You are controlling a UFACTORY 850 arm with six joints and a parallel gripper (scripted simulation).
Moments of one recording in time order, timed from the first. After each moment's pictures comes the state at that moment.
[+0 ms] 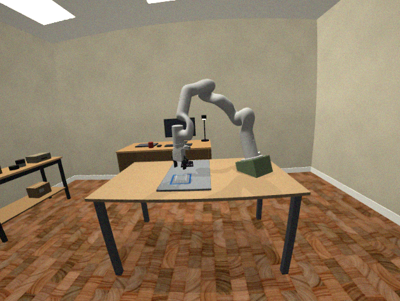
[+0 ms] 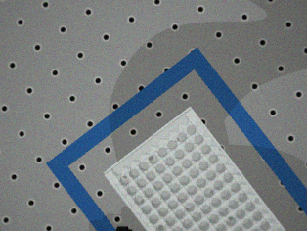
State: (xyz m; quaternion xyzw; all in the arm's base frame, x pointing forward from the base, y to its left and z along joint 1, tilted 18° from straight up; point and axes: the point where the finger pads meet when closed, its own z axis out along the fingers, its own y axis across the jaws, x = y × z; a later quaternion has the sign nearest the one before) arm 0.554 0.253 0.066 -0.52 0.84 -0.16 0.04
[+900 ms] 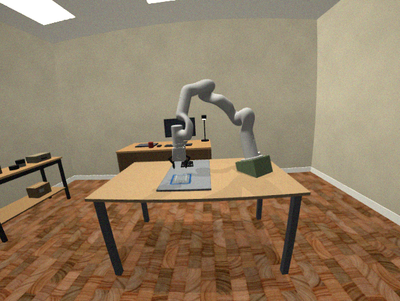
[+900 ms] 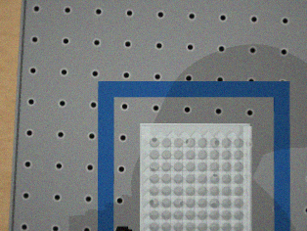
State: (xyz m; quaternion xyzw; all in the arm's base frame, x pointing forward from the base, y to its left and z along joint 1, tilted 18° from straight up) arm 0.554 0.253 0.066 -0.76 0.63 -0.16 -0.02
